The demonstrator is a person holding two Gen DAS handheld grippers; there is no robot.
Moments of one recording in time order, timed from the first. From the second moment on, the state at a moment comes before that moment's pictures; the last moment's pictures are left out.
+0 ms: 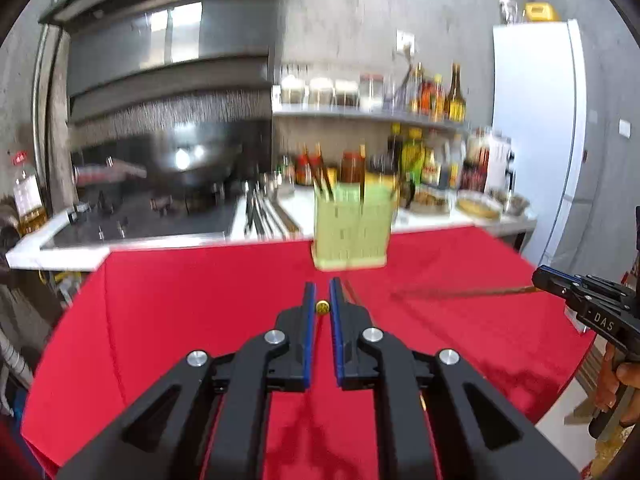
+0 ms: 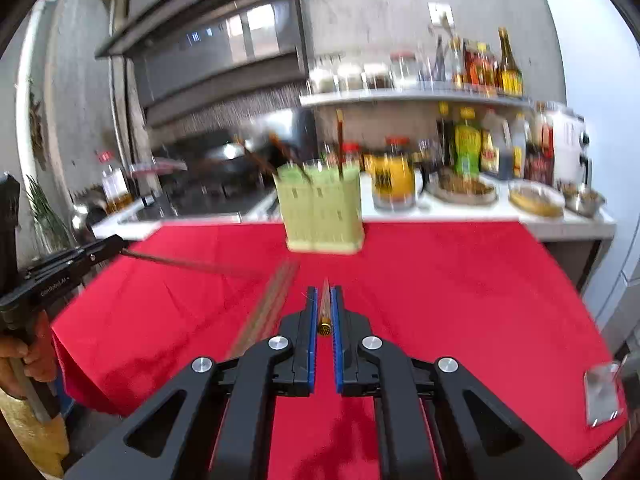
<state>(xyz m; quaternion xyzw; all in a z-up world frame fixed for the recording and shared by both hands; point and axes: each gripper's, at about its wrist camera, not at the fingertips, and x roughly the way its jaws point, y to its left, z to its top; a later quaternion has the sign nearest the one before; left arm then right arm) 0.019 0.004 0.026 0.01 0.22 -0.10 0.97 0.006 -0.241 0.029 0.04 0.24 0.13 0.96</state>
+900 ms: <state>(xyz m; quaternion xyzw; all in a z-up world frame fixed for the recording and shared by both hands) 0.050 0.014 0.018 0.00 0.24 -0.12 0.96 0.064 -0.215 0.033 0.01 0.26 0.13 0.96</state>
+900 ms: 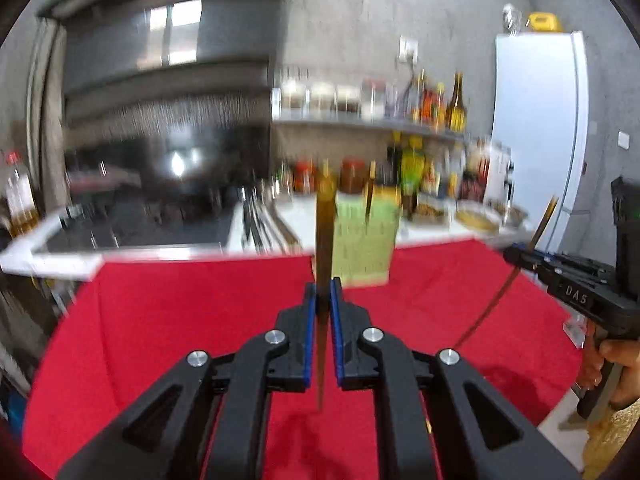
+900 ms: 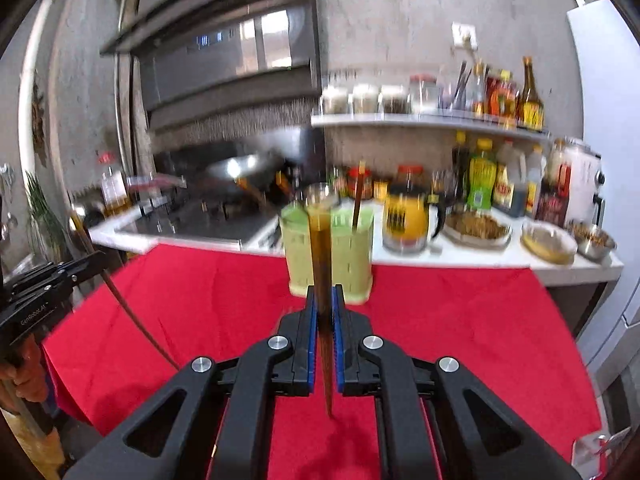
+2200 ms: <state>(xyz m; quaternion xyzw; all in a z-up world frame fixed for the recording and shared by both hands) 0.239 -0.065 0.119 0.01 0.17 -0.14 0.98 0.237 -0.237 0.133 0.04 0.16 0.12 0.98</state>
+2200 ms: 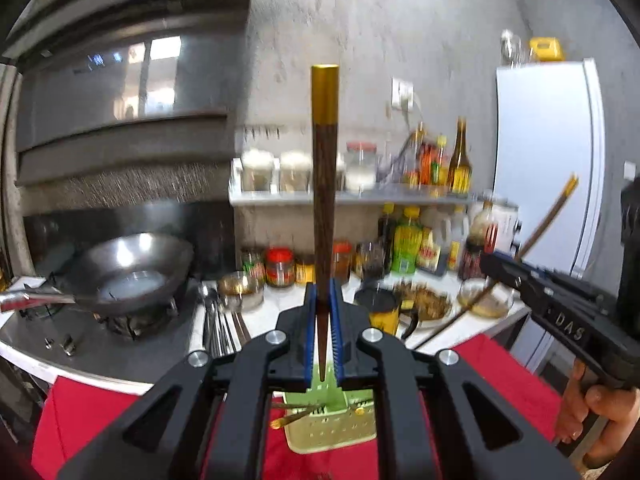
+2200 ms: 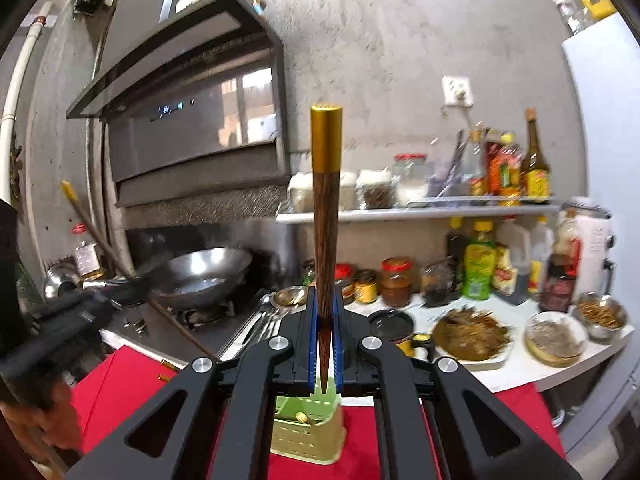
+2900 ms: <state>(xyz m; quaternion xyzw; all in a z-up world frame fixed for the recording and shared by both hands) 0.209 -0.031 0.128 -0.02 0.17 -0.11 0.98 0.212 -0.245 0.122 0.03 0.18 0.10 0.98</state>
